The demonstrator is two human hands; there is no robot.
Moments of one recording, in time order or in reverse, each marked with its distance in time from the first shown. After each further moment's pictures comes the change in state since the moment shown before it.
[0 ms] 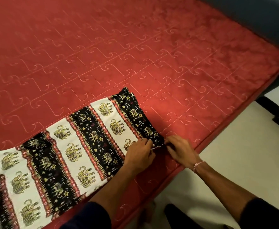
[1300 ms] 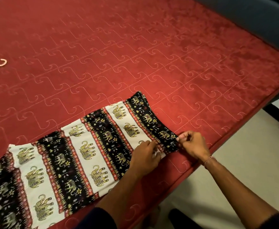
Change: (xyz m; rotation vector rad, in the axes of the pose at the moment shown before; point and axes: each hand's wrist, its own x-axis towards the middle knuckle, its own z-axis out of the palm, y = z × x) left_hand -0.019 -0.016 -0.006 -0.223 0.106 -0.098; right_hand 0.036 -0.031 -0.023 0.437 0.005 0.858
